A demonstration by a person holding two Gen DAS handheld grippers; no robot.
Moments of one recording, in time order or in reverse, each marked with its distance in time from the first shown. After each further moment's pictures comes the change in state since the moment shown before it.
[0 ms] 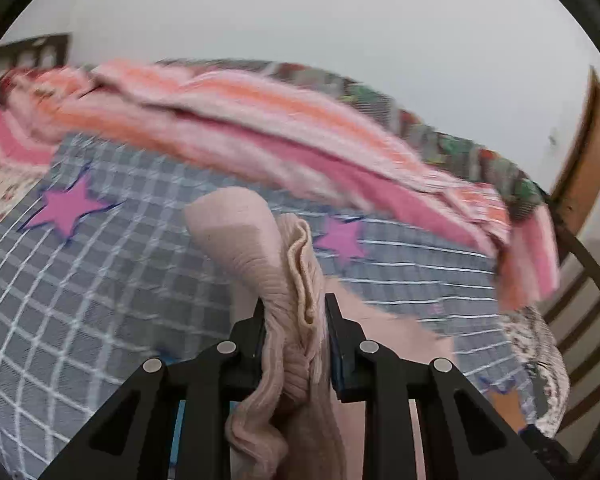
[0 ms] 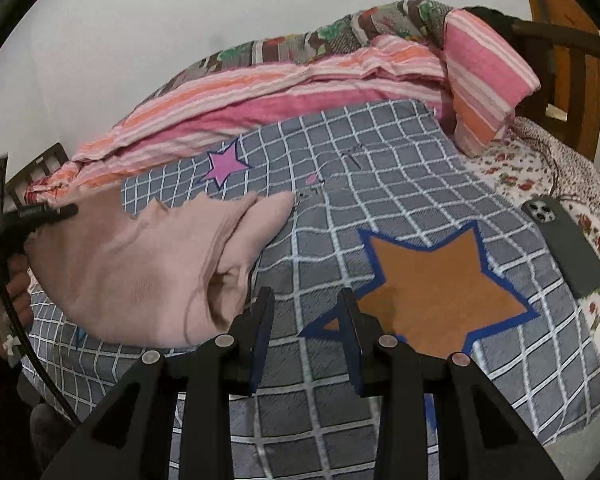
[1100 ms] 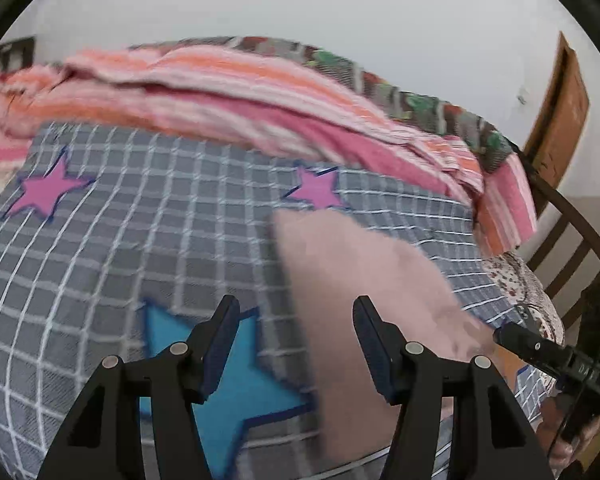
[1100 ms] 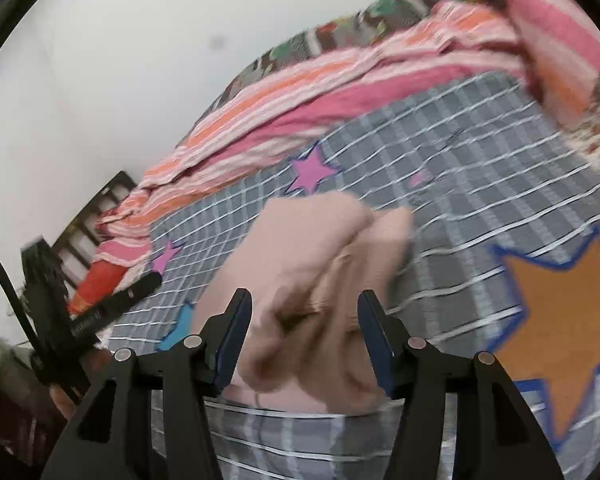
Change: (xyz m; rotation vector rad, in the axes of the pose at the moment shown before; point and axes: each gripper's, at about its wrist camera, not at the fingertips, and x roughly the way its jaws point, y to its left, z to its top) left arm -0.013 0.035 -0.056 0.070 0.089 -0.065; right arm 0.049 0.043 0.037 0.128 0.083 0.359
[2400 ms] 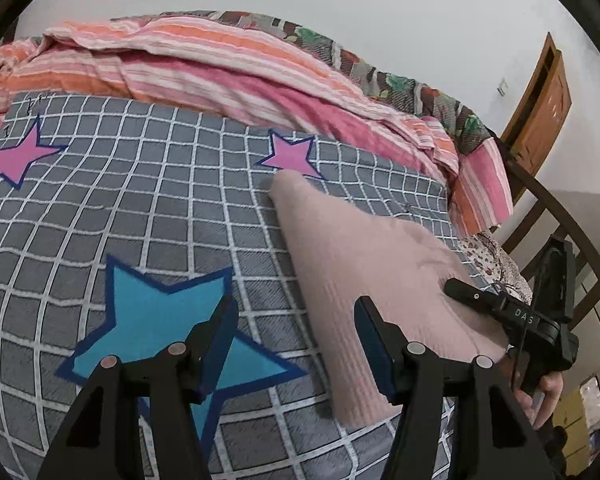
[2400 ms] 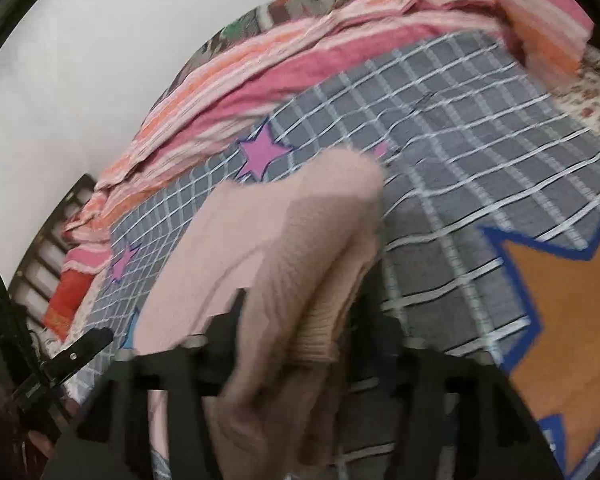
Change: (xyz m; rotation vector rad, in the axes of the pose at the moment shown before) left arm 0.023 -0.011 -0.024 0.010 0.047 -0.138; right arm 0.046 -0.041 0.003 0.066 0.007 -0.123
